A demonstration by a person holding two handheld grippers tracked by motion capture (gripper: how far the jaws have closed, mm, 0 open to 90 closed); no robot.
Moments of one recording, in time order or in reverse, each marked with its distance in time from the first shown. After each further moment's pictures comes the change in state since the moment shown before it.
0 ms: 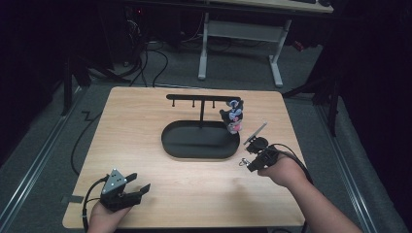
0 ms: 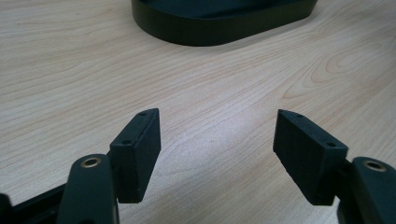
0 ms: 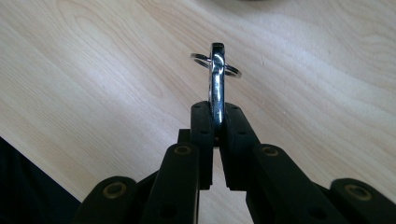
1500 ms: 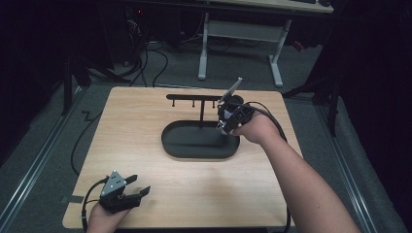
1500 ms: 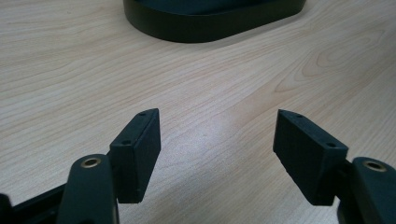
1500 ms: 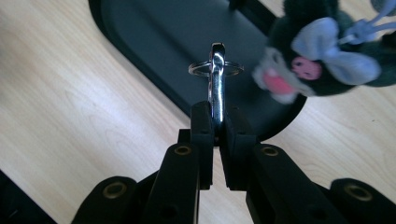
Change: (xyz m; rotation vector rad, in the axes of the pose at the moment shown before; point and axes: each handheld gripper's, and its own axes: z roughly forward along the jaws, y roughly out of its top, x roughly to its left) left arm -0.002 -0.003 -0.003 0.002 -0.021 0.019; right arm 0.009 0.119 -0.056 -0.099 -0.018 -0.036
